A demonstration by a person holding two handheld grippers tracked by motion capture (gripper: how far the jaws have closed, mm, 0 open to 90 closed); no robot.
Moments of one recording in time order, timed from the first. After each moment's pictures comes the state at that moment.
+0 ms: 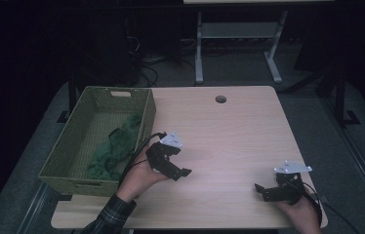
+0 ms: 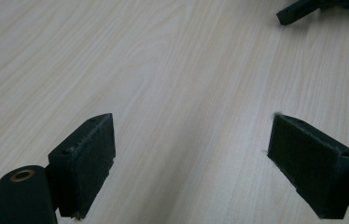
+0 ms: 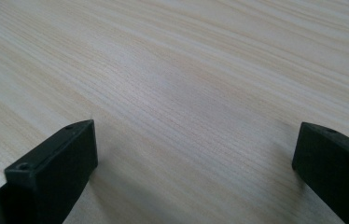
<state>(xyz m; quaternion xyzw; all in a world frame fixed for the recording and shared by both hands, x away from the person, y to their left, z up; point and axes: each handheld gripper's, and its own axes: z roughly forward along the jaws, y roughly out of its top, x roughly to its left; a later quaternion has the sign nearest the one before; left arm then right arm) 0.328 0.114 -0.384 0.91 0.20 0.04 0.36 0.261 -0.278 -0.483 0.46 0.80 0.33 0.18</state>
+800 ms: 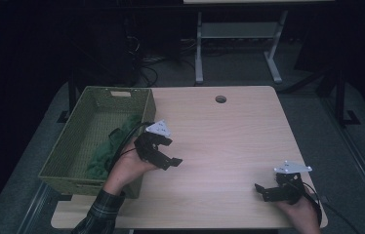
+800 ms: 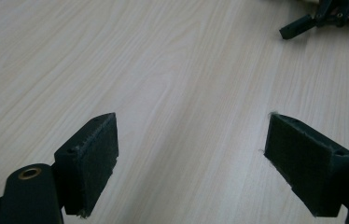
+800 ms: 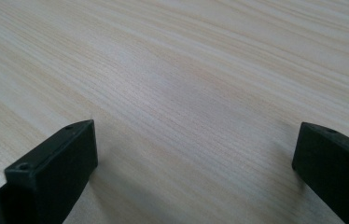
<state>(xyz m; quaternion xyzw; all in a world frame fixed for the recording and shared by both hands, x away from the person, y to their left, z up) 0.342 0.143 -0.358 0.90 0.21 0.04 0.37 0.261 -0.278 -0.484 0.46 0.80 0.33 0.18</state>
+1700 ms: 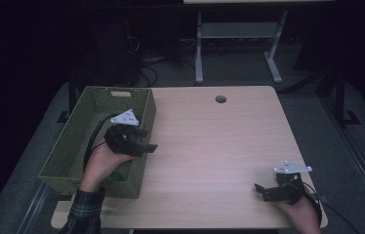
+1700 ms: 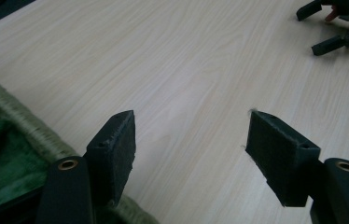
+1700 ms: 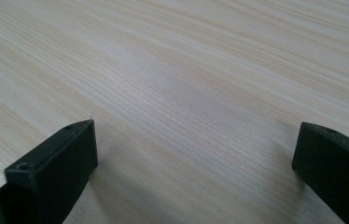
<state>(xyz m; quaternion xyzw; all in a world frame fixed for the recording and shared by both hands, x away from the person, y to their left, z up) 0.345 0.213 -0.333 0.88 0.27 0.09 0.39 0.261 -0.278 -0.484 0.46 0.80 0.33 0.18</state>
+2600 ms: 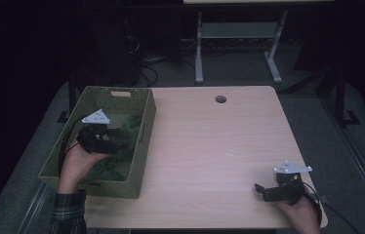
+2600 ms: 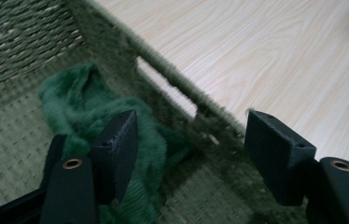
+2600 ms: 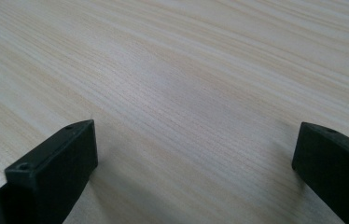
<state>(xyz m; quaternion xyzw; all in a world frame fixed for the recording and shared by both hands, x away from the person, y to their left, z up) 0.347 0.282 -0.341 0.86 0.34 0.13 0.37 0.261 -0.278 -0.484 0.47 0.80 0.33 0.18</state>
